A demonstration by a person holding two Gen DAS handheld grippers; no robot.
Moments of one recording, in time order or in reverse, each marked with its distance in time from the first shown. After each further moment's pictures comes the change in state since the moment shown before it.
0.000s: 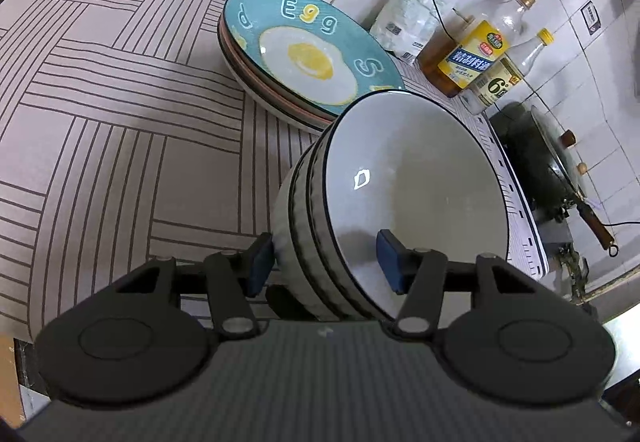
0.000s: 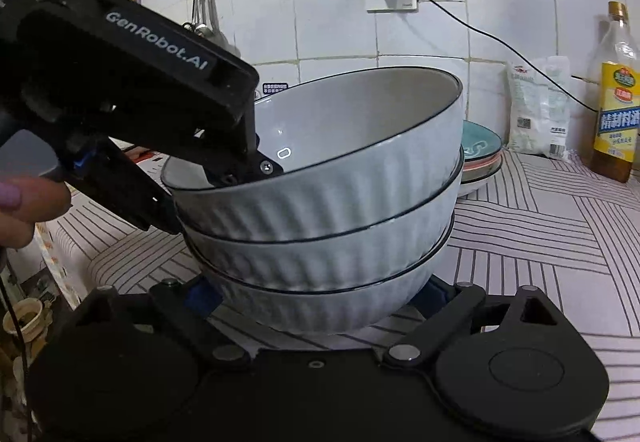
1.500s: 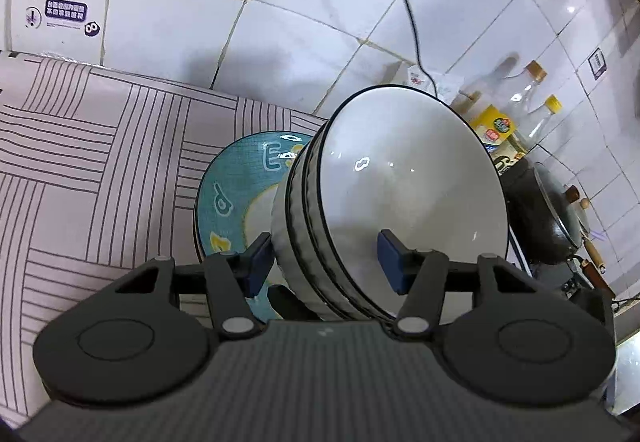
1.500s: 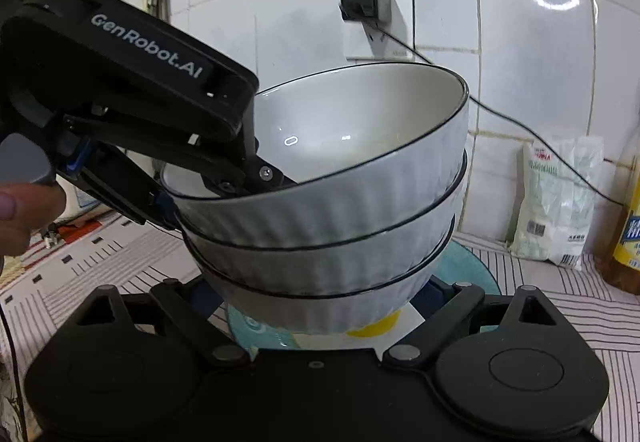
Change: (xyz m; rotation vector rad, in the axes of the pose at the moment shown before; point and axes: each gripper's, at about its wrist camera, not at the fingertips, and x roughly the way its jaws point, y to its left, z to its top) left arm 0.027 -0.012 0.132 0.073 -0.075 0.005; right arm 0.084 -0.036 0.117 -0.041 -0.023 -0.036
